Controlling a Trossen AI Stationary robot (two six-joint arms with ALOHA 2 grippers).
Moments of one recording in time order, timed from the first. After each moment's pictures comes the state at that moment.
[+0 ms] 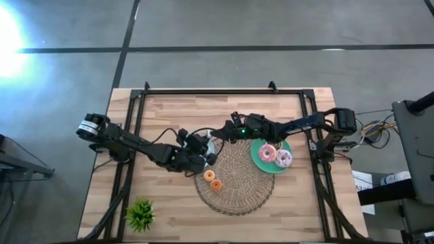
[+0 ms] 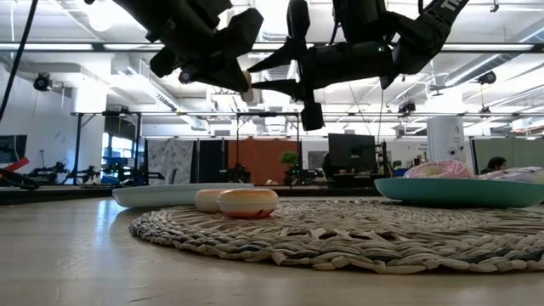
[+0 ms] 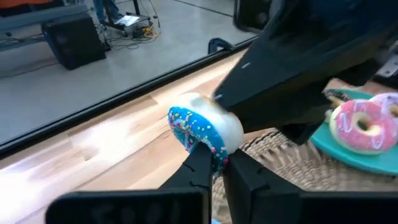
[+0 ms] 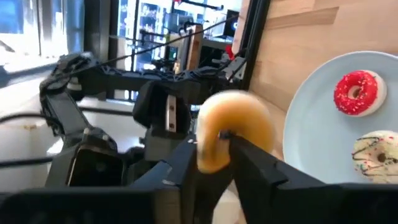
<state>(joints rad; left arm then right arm) -0.27 1.55 1.00 -0.16 -1.04 -0.69 -0.11 1.72 0.85 0.75 -0.11 1.41</state>
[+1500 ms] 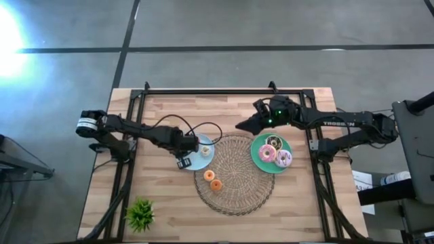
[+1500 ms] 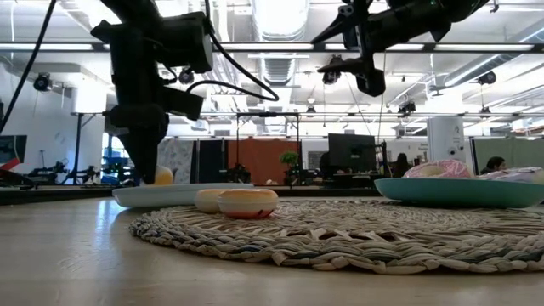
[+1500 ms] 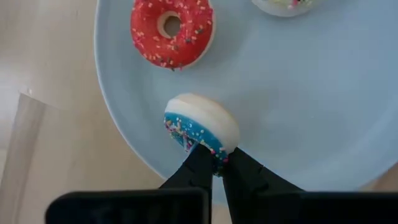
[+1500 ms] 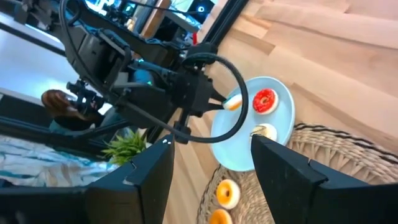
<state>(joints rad) -0.01 1.52 0.91 -0.77 -0.17 -0.39 -0.26 1.22 0.83 0.03 -0.26 0.92</state>
